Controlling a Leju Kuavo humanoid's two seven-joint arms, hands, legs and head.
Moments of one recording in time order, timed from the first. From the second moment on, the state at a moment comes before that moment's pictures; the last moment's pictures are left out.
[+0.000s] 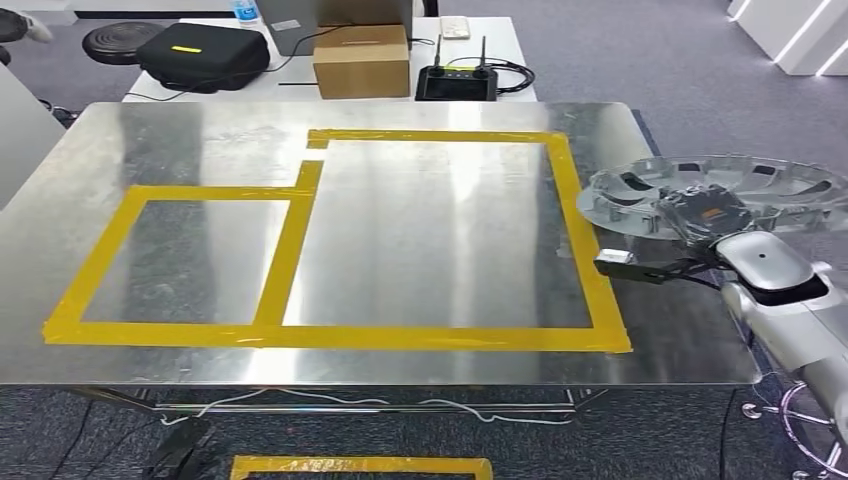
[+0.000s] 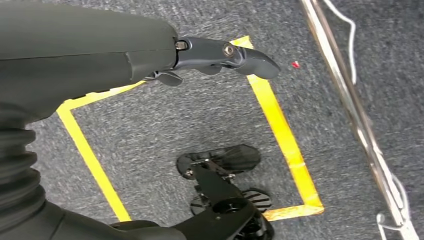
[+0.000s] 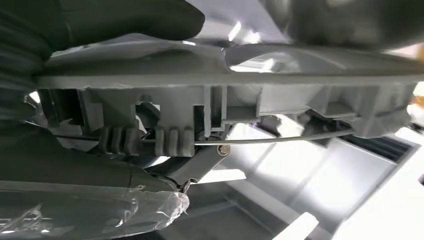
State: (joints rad) left arm -0.13 -0.07 1.22 -0.22 -1.35 -0.20 -0.37; right arm -0.83 -0.37 0.61 -0.68 1.39 -0.13 -0.21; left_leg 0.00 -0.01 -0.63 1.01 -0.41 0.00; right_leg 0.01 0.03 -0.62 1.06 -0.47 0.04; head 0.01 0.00
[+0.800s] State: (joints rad) left arm -0.14 -0.07 1.15 -0.22 -1.38 -0.23 -0.36; right arm -0.86 -0.01 0.81 -0.56 1.15 -0.16 -0.44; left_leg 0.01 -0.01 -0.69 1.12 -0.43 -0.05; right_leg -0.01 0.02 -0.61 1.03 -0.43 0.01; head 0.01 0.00
